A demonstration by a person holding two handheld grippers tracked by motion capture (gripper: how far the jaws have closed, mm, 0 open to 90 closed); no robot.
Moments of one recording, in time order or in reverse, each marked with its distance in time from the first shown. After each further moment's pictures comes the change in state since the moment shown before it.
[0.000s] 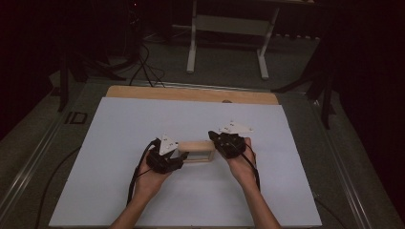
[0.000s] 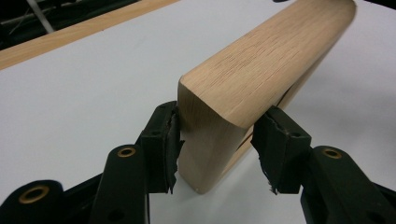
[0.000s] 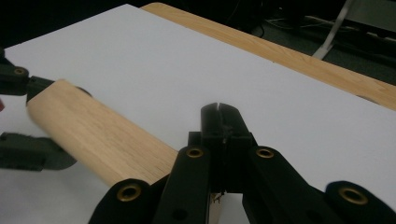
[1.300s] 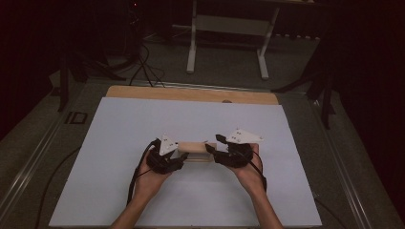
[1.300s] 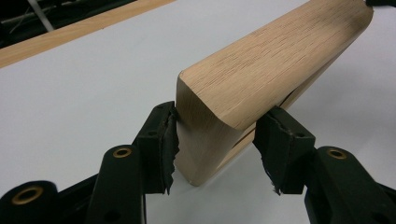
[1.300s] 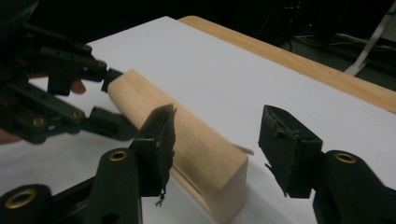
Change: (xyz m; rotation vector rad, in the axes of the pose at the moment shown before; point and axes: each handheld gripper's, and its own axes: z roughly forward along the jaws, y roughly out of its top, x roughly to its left) left arm -0.001 -0.001 0.001 0.001 -0.002 0.003; right arm 0.005 -0.009 -0.032 -0.059 0.121 -0.043
